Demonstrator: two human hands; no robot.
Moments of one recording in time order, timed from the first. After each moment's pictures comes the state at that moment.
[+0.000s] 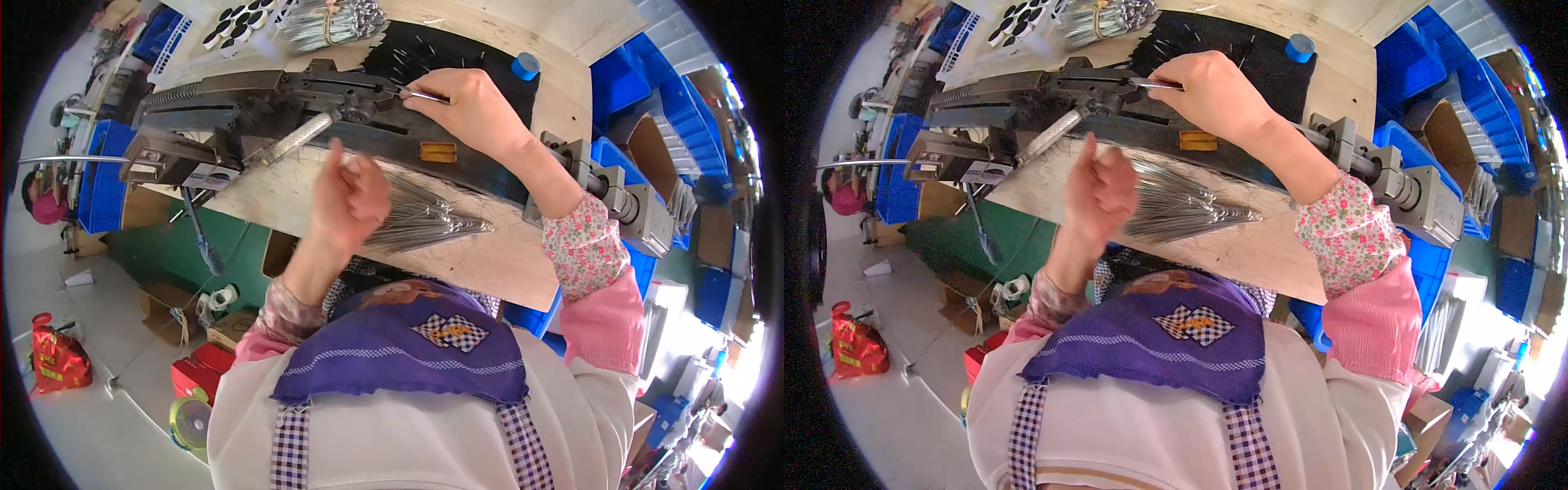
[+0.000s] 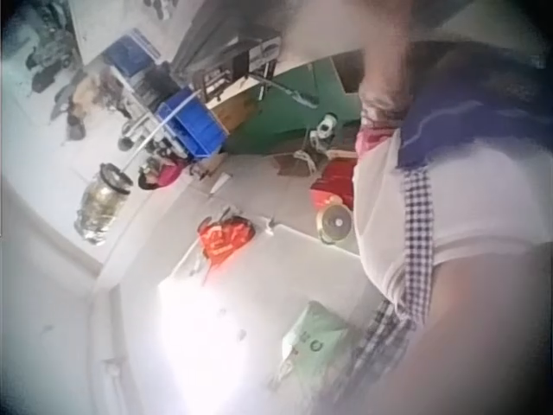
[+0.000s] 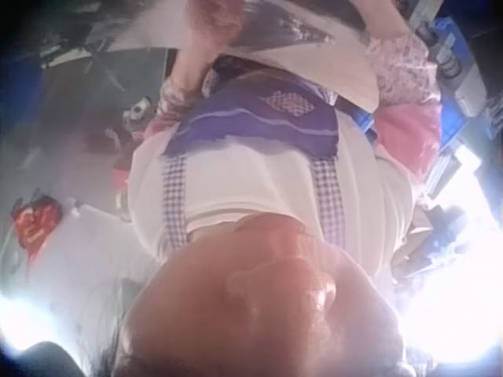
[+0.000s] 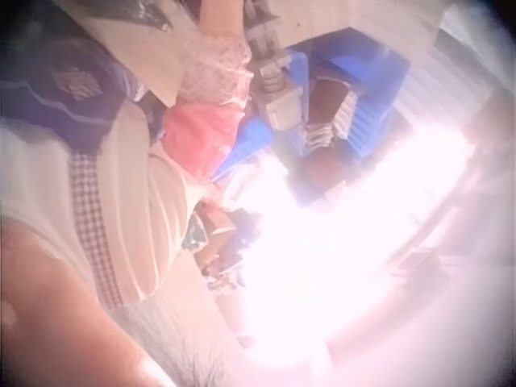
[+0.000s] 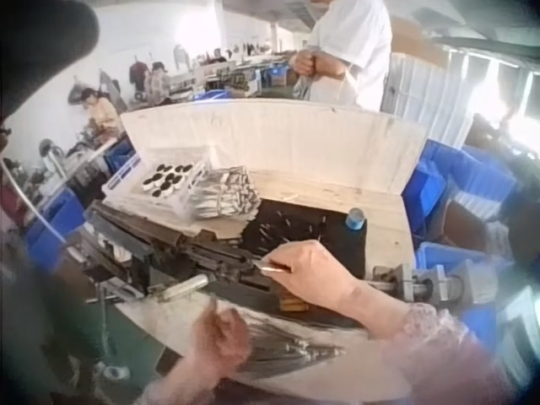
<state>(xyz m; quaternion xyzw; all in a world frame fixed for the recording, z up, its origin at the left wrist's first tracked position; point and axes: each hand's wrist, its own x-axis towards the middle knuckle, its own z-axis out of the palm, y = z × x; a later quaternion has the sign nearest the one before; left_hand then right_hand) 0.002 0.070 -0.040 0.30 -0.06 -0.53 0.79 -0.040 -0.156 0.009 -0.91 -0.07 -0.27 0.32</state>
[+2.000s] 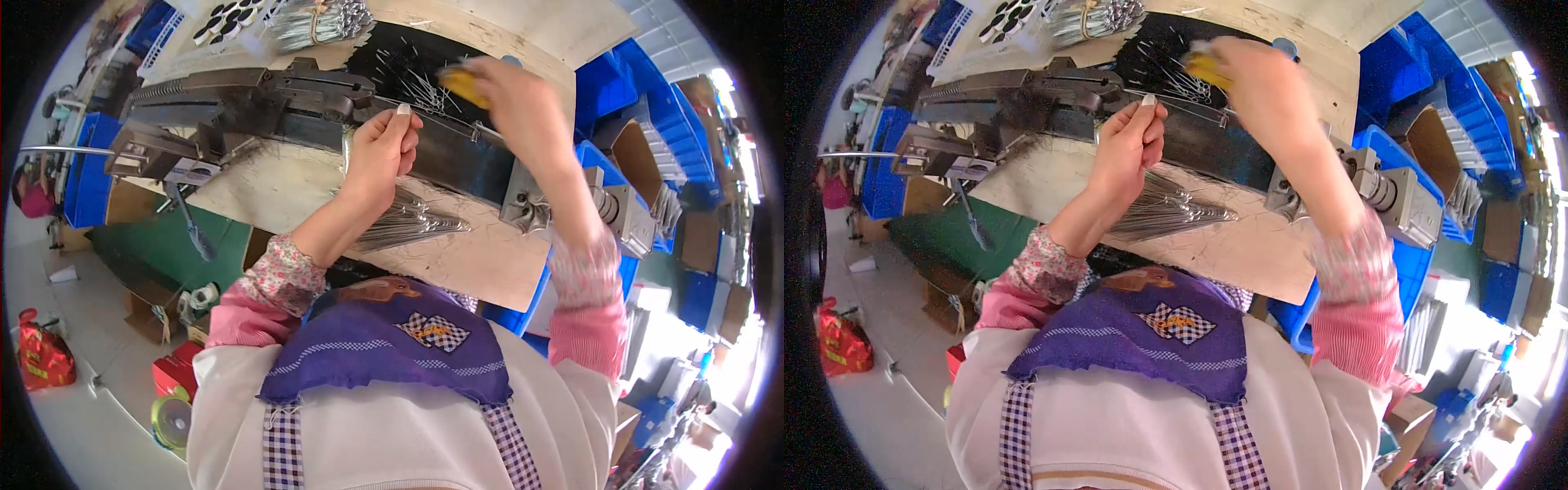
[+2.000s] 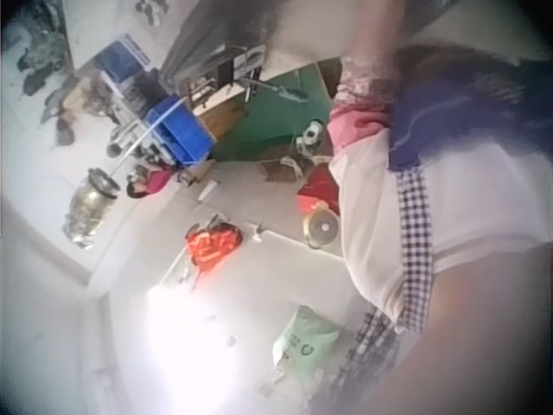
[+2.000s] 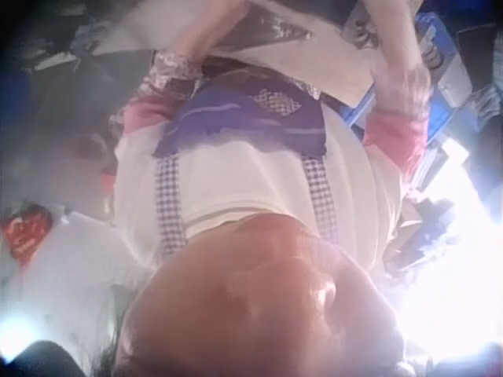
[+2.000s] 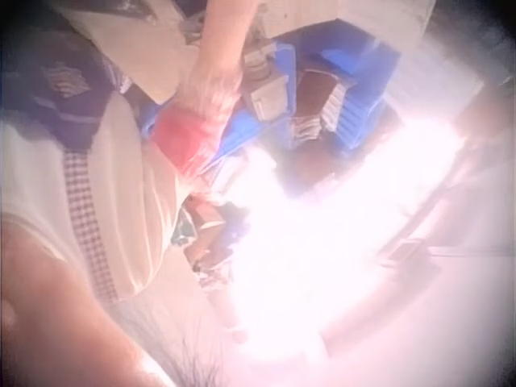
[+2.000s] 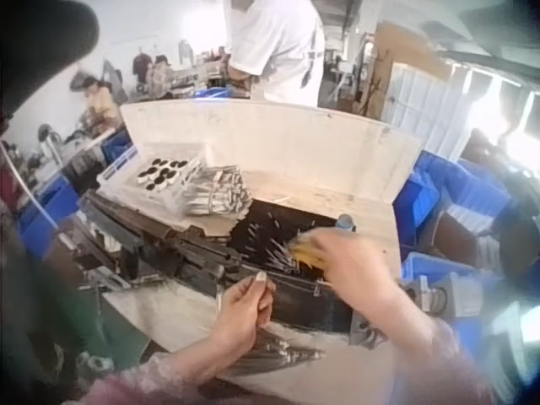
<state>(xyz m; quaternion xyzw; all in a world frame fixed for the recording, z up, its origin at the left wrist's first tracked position) -0.021 -0.018 -0.015 0.48 -0.07 -0.41 0.77 -0.095 -0.189 0.049 -0.95 0.09 -0.23 0.18</state>
